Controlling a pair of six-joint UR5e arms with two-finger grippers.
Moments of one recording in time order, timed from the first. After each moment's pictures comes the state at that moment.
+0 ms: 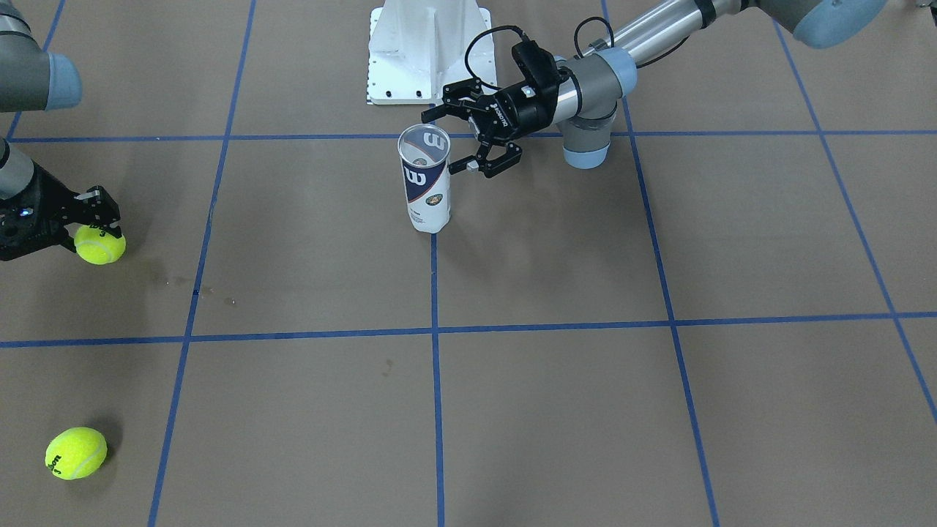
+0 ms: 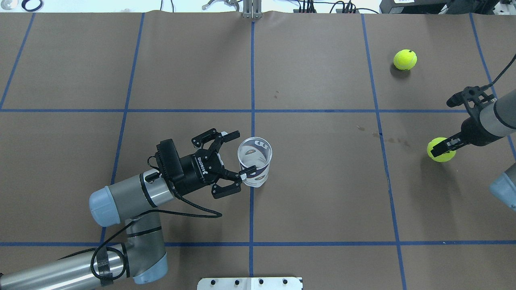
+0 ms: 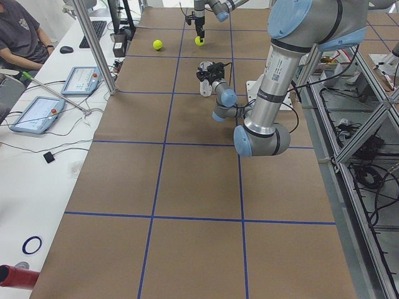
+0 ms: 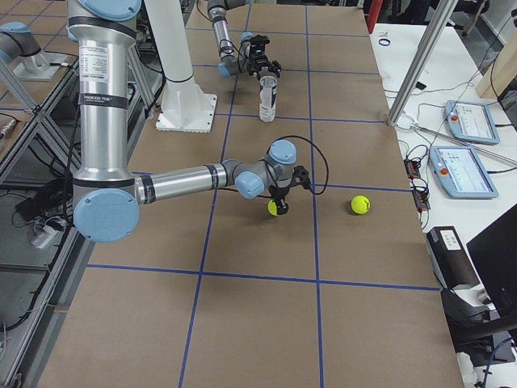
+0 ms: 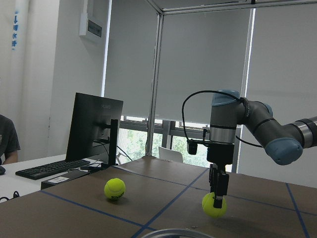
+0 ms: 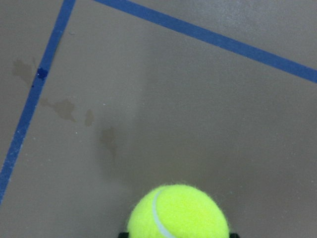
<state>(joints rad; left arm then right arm) -0.32 -2.12 -1.33 -3.54 -1.38 -0.31 0.96 -1.60 1.75 -1.16 2.22 0.44</state>
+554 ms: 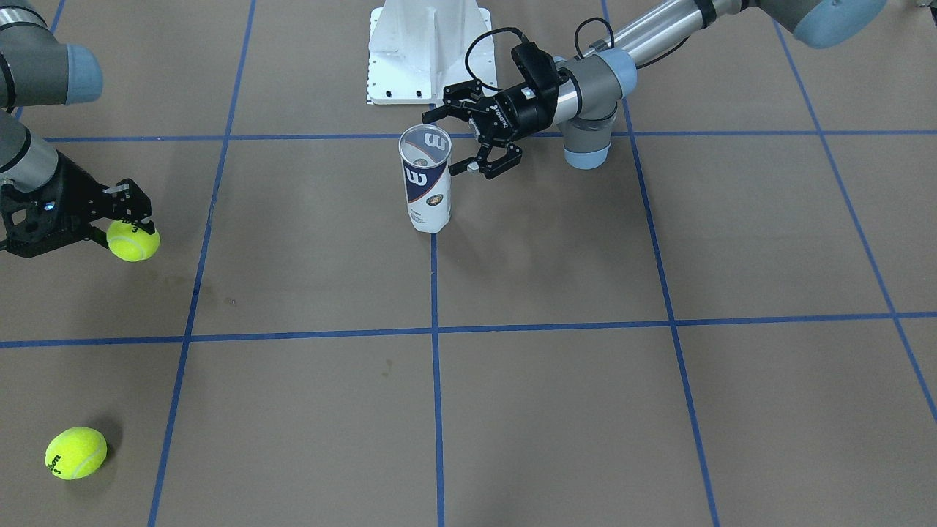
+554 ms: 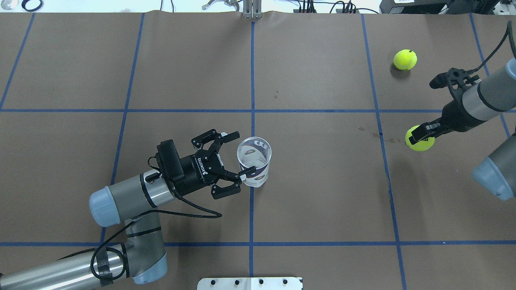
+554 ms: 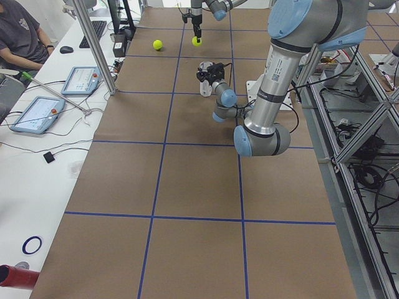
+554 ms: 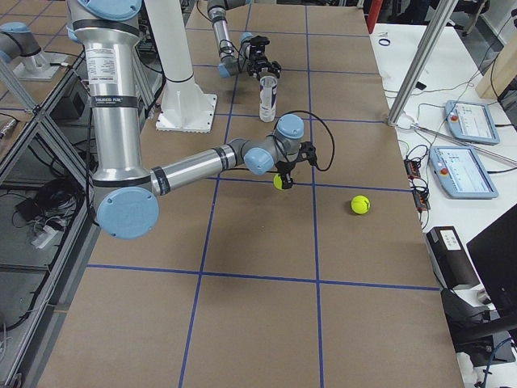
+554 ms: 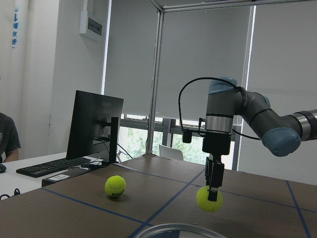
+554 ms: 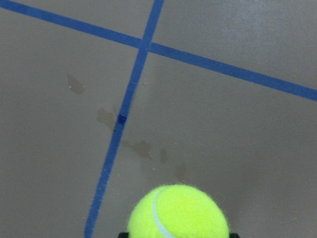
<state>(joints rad) -0.32 -2.11 -1.33 -3.54 -1.38 -0.31 0.96 -1.49 1.83 -1.30 2.27 0.56</state>
